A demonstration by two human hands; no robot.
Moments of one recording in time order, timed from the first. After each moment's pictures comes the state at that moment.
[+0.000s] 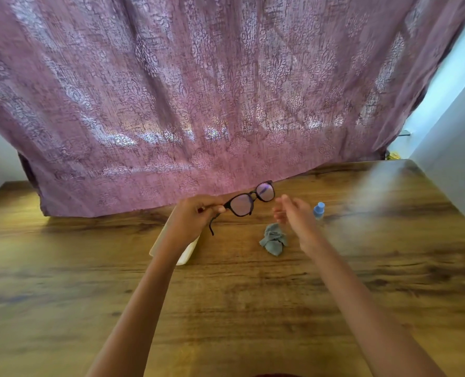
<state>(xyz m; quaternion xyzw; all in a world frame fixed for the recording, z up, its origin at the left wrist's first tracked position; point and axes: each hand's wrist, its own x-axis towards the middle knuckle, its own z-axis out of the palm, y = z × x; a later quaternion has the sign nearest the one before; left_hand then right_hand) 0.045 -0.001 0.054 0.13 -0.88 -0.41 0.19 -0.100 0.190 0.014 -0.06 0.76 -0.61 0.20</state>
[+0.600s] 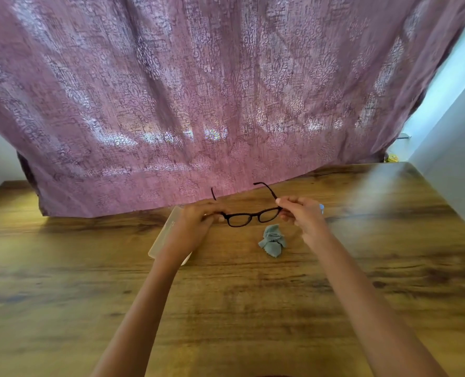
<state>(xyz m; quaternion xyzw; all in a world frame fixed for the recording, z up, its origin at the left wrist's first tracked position) 0.047 0.008 0.048 0.13 -0.90 -0.39 0.16 -0.112 0.199 0.027 -0.01 0.69 -0.67 0.26</state>
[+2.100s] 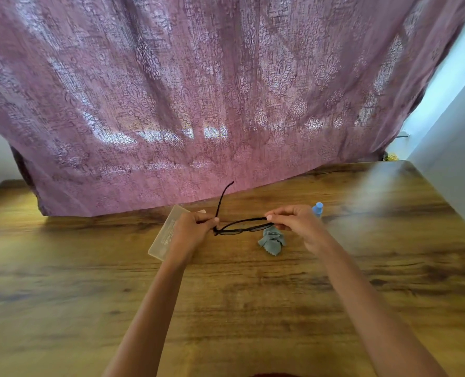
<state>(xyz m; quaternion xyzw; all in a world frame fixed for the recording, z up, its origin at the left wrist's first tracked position) 0.047 0.011 0.023 0.35 -0.75 -0.55 0.11 -0.097 0.208 0.028 -0.13 0.74 -0.58 0.31</state>
